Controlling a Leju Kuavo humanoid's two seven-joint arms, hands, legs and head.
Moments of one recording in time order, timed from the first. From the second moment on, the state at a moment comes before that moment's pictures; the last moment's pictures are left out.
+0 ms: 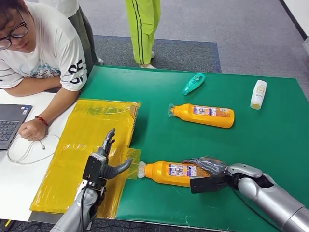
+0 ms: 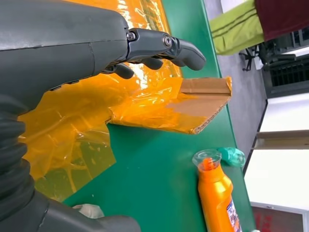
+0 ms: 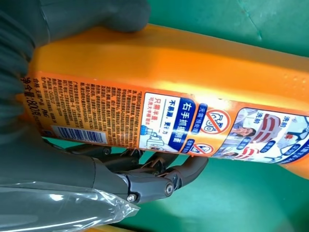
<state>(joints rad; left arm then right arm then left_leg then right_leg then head) -0.17 -0.08 -0.30 -1.02 -0.13 0.06 -0.64 -0.49 -0.47 0.94 -1.25 0.36 0.25 -0.18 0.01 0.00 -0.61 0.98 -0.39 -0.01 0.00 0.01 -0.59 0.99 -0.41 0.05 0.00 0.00</state>
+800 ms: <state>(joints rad) -0.16 -0.08 -0.28 -1.03 -0.15 0.05 -0.63 -0.47 -0.46 0.91 -1.26 0.42 0.23 -0.17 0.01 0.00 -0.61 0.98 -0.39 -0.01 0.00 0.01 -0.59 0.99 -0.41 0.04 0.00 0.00</state>
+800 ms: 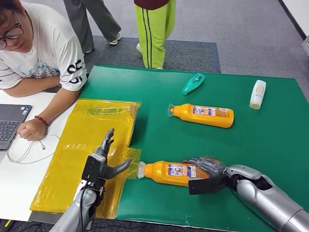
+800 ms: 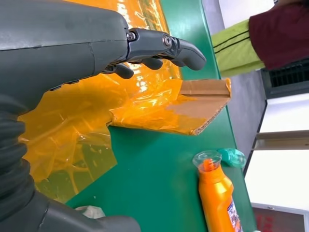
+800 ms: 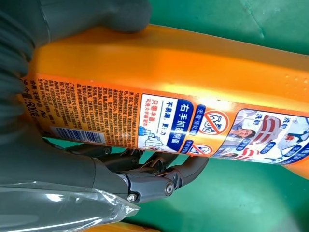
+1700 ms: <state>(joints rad) -0.14 -0.08 -0.28 -1.05 -0.16 0.03 -0.63 -0.32 -0.35 0.67 -1.18 0.18 0.30 -0.37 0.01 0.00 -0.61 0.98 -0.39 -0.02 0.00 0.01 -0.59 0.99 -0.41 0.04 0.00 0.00</state>
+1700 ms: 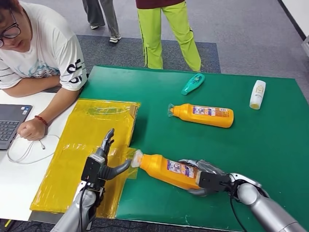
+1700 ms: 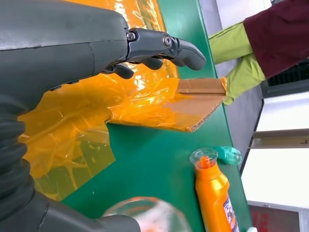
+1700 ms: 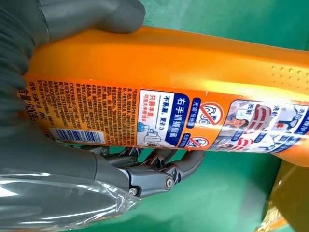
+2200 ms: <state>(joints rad) -0.10 -0.08 -0.27 -1.08 -0.16 0.03 -0.64 -0.18 -0.23 0.45 -1.16 -0.12 0.50 -0.47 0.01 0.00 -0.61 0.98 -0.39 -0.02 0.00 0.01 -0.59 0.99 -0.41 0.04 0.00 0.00</state>
